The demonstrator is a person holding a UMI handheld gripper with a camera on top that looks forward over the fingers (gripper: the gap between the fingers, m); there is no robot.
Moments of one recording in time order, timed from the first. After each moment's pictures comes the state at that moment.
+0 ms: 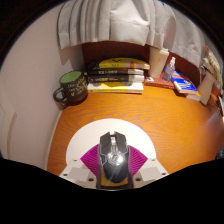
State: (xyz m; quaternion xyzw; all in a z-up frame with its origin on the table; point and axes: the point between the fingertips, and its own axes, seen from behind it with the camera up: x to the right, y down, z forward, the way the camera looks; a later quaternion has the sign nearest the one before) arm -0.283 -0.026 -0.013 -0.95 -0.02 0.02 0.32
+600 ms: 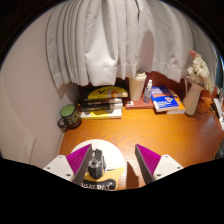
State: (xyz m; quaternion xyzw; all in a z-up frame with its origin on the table) arm -0.208 -0.027 0.118 -0.92 0.00 0.04 0.38
